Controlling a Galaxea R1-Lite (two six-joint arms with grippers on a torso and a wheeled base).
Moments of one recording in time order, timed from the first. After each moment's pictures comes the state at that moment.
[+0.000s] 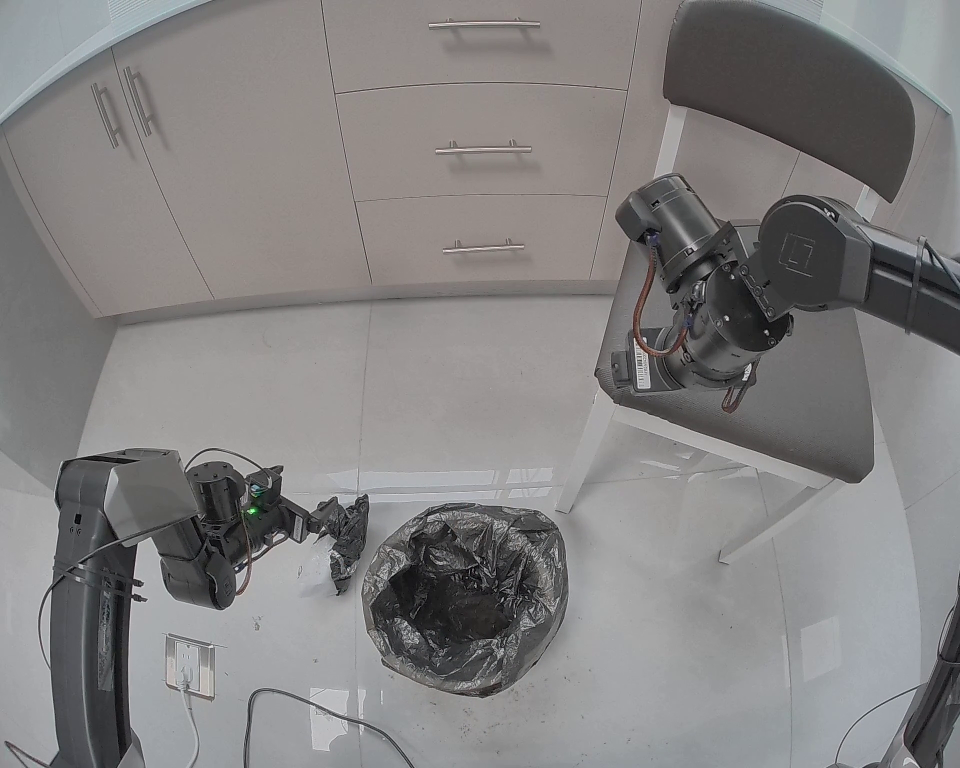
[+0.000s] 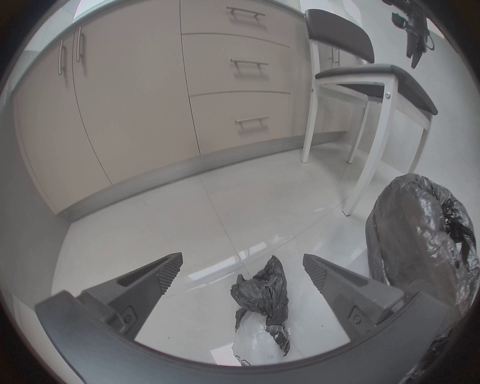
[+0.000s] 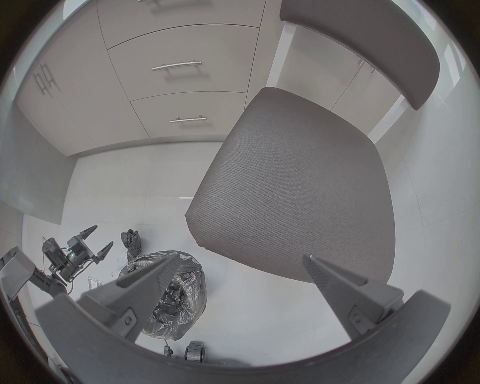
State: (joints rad) left arm -0.01 2.66 -1.02 -1.38 -0.32 0.32; right arm 0.60 2.09 -2.00 0.79 -0.56 0.43
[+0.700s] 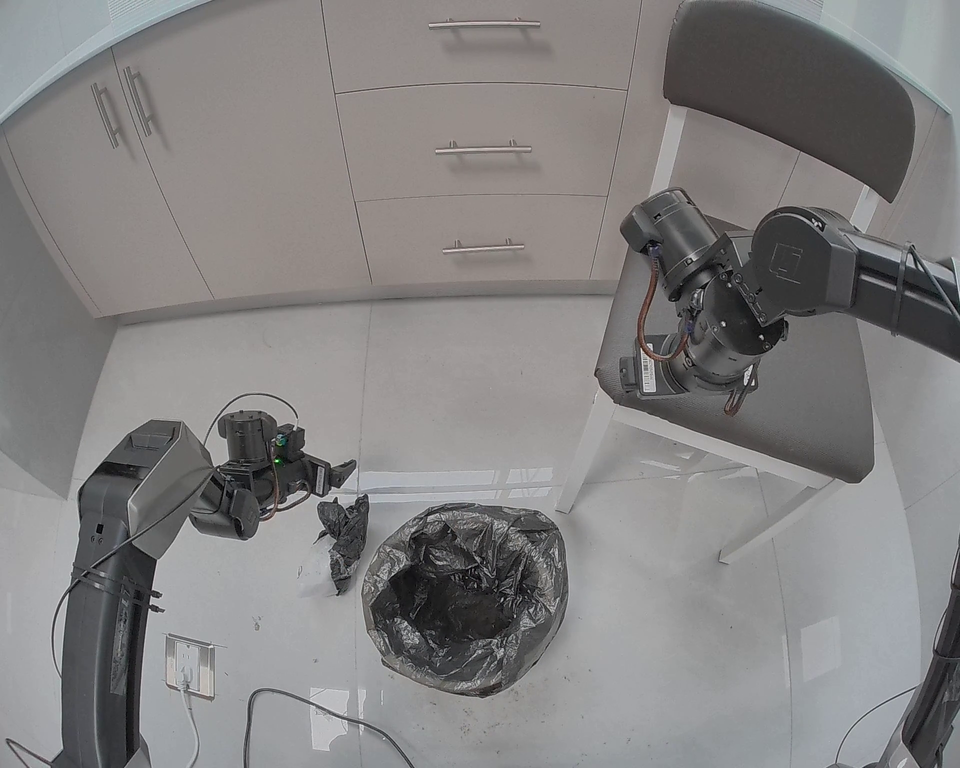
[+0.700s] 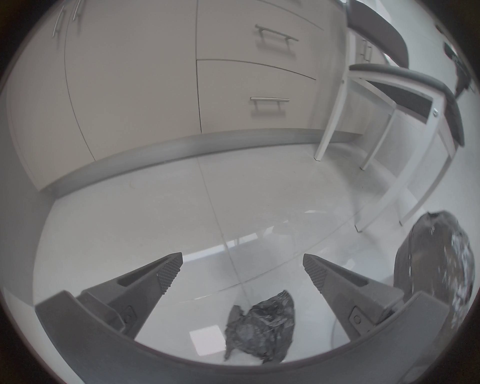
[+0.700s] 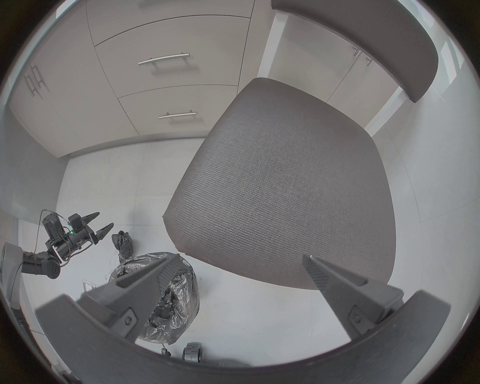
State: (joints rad) left arm -0.04 2.74 -1.56 -0.79 -0.29 0.21; right arm 0.56 2.11 -2.00 0.78 -0.56 0.43
